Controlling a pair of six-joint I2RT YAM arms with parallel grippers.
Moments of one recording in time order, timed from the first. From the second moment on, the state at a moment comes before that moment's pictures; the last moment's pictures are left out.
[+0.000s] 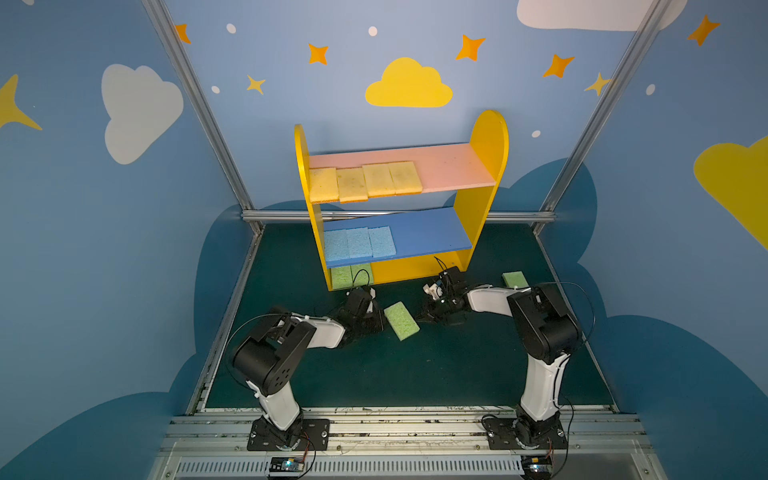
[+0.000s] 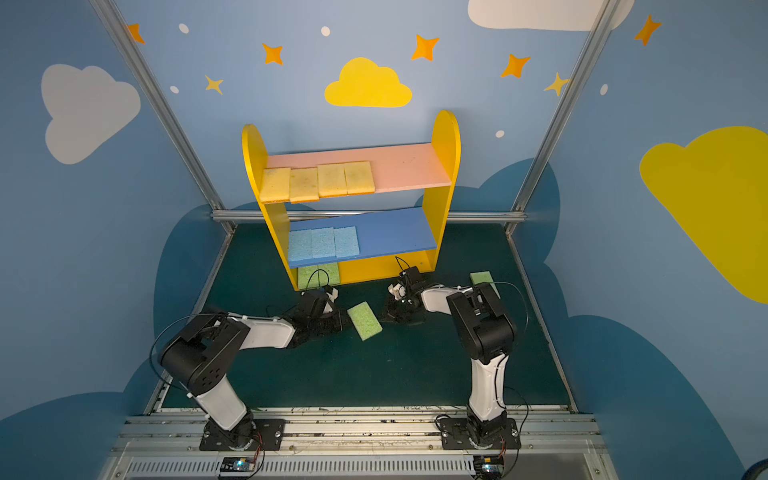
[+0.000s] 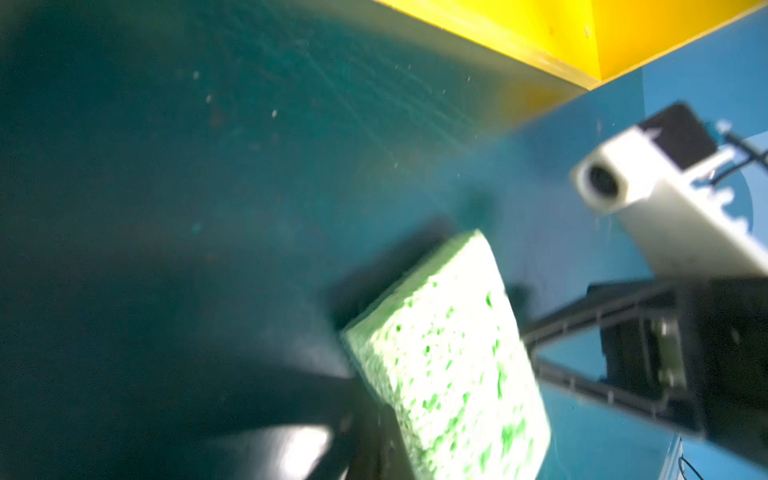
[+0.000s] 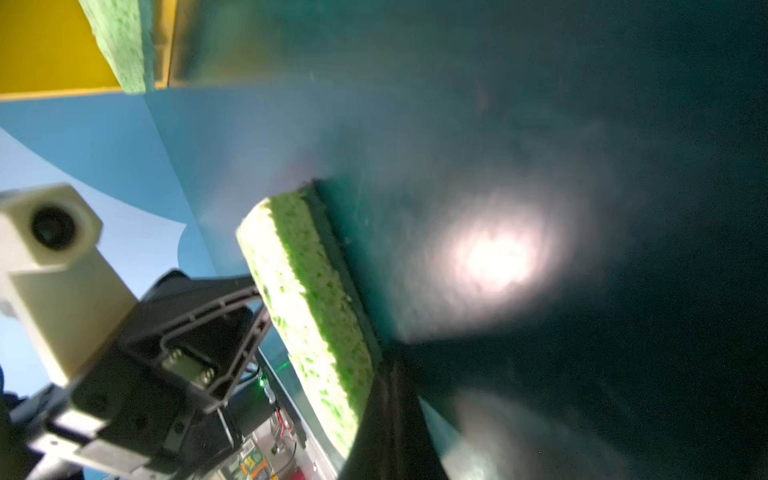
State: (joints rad) left arm -0.54 1.74 0.67 0.29 0.26 -0.72; right arm 0.49 1.94 1.04 -0.21 -0.71 0.68
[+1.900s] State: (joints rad) left arm -0.46 1.06 0.35 -0.05 0.02 -0.68; right arm 0.49 1.92 0.92 0.05 -0.70 0.83
